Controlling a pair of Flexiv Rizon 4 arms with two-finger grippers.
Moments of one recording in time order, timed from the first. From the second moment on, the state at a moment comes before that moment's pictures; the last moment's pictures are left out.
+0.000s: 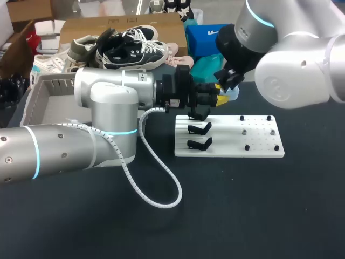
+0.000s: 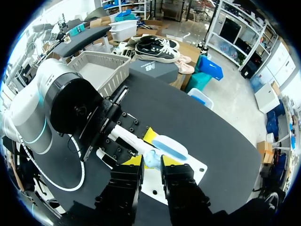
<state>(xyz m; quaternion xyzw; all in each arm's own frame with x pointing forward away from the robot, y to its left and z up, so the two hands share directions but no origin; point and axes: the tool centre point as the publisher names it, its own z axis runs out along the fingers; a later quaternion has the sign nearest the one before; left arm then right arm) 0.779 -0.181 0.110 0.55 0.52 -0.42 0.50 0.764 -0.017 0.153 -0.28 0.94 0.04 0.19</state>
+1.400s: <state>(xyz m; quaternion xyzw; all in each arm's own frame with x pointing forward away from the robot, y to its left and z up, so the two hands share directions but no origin) 0.779 -0.181 0.111 0.55 0.52 -0.42 0.50 0.750 -0.038 0.160 -0.26 0.94 0.06 0.20</state>
